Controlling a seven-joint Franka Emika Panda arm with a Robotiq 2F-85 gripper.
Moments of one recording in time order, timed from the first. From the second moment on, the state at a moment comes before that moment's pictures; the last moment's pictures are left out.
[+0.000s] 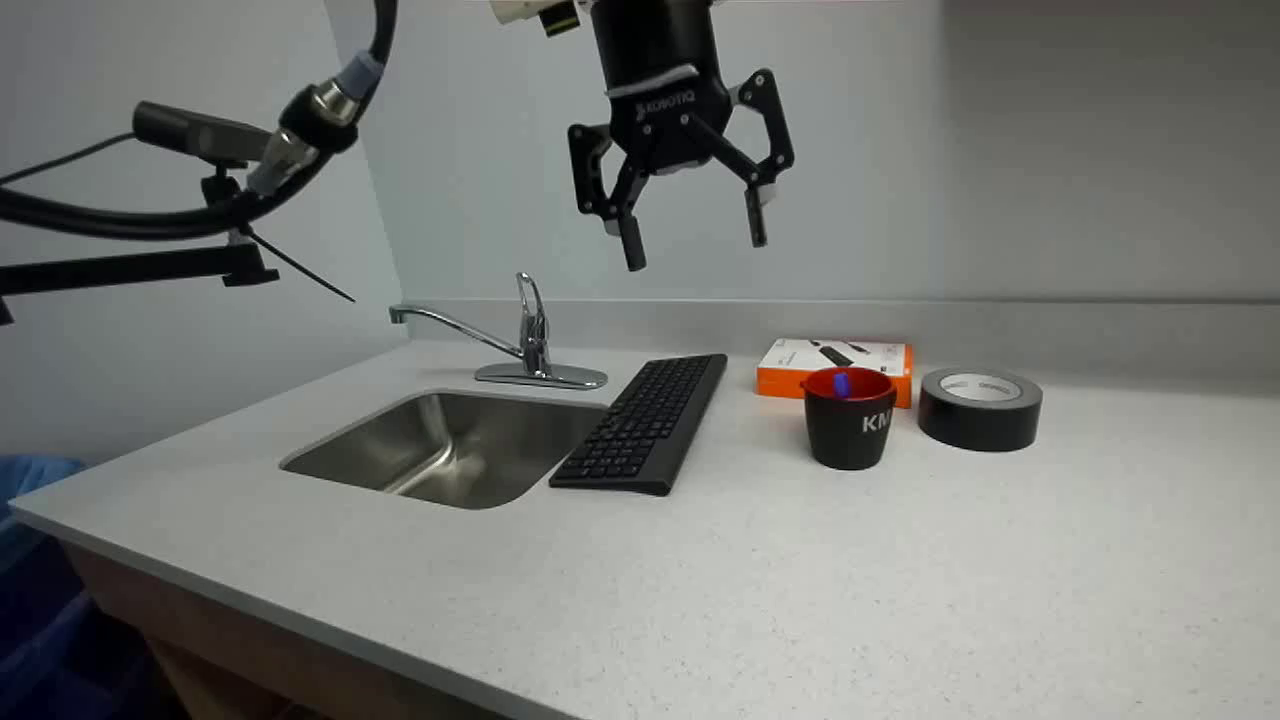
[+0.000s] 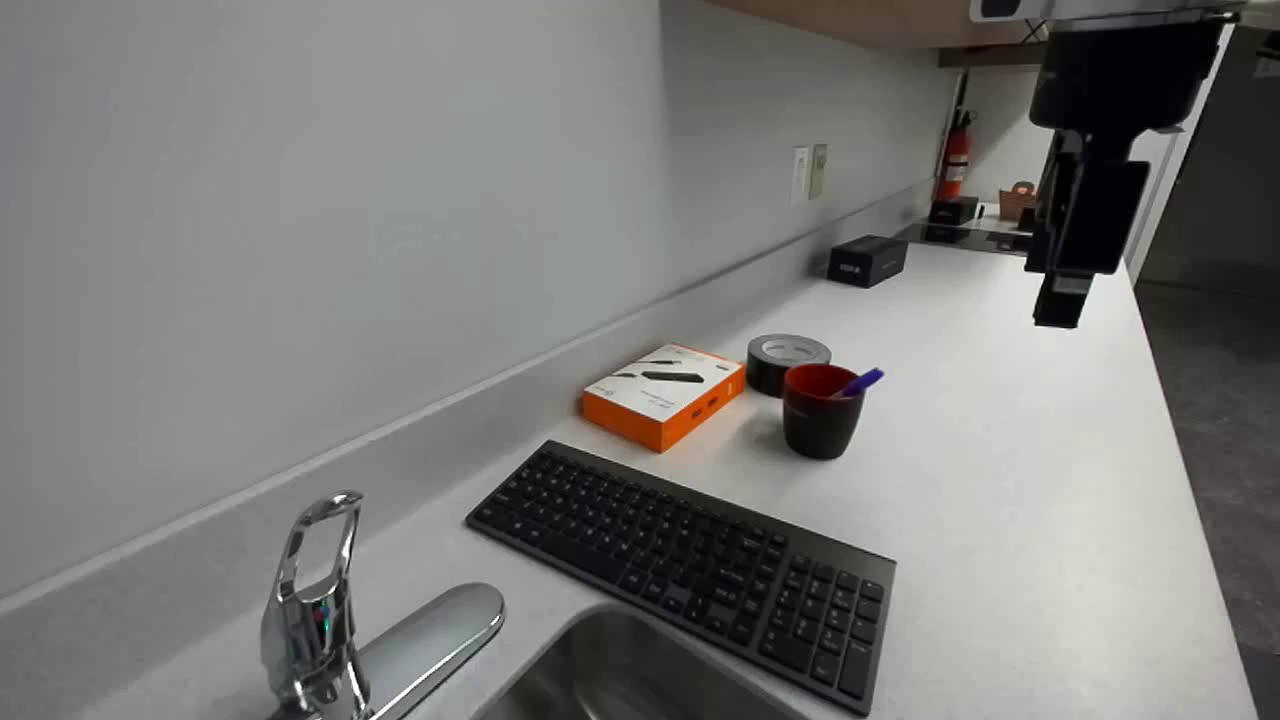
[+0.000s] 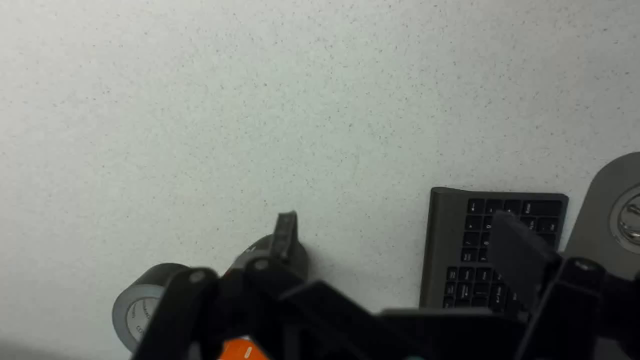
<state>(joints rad) -0.07 -0.39 -0.08 -2.29 -0.20 1.91 -0.20</state>
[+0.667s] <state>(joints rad) -0.07 -0.39 -0.08 -2.29 -0.20 1.92 -0.20</state>
